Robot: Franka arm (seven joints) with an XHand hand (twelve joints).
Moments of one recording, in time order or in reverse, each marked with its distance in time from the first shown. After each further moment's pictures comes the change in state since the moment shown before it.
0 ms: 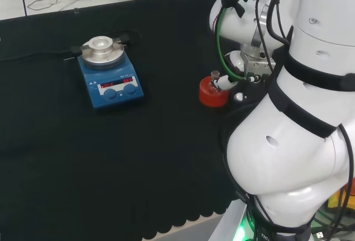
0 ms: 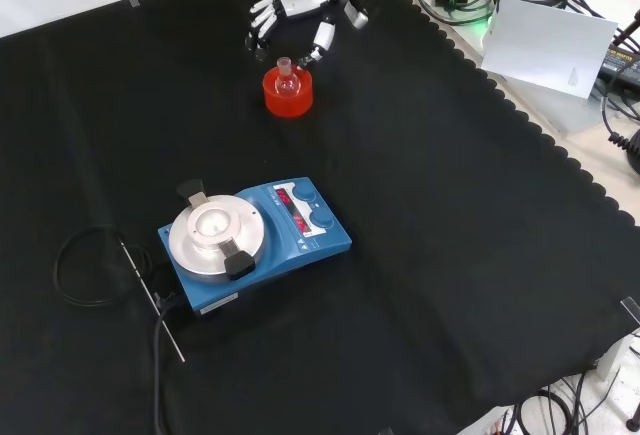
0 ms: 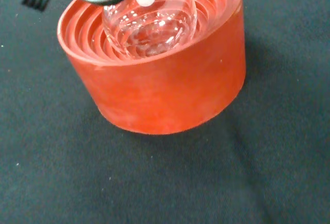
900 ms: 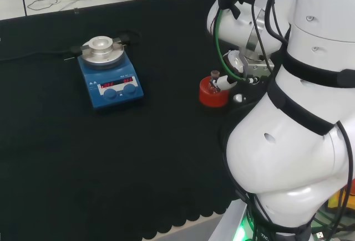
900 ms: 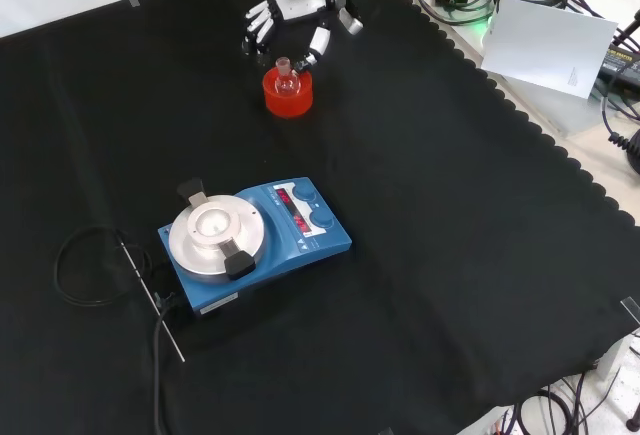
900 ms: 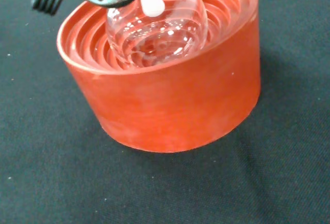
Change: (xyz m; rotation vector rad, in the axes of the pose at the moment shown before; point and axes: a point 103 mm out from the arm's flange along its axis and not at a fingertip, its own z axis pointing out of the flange) arm 0.001 0.011 0.006 -0.052 0.001 -0.057
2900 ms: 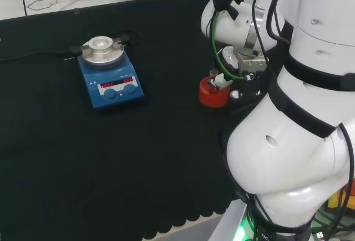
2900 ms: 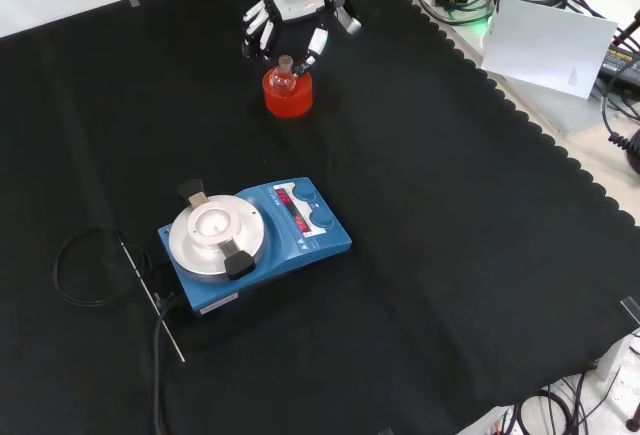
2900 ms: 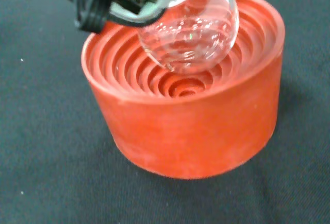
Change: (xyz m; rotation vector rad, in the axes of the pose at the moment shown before) arm 0.013 0.006 -0.013 -0.016 -0.055 -0.035
